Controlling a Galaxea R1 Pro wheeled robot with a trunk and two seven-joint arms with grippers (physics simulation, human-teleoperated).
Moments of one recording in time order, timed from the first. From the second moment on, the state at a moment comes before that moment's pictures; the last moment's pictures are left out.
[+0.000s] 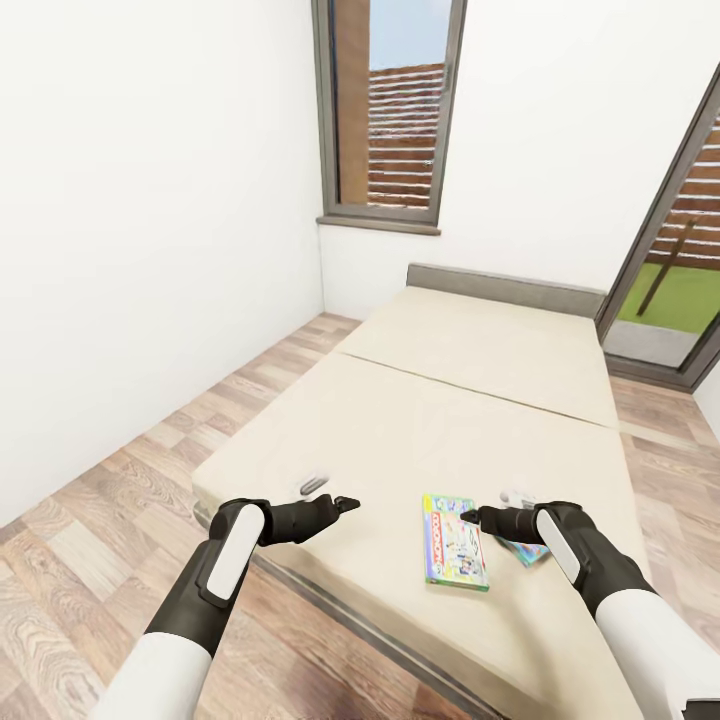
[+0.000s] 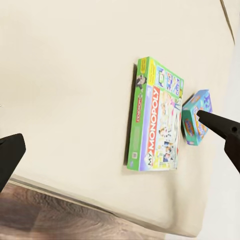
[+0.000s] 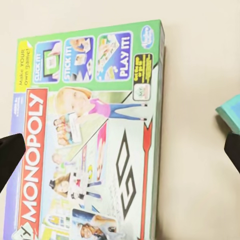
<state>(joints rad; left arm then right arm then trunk) -0.58 -0.12 -0.05 -1.09 0.70 0.93 -0.01 -0.72 -0.19 0.04 -0.69 -0.34 0.71 0.25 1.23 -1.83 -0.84</state>
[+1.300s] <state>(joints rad) -0.58 -0.12 -0.05 -1.09 0.70 0.93 -0.01 -0.72 -0.19 0.04 -0.69 -0.34 0.71 0.25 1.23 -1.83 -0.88</state>
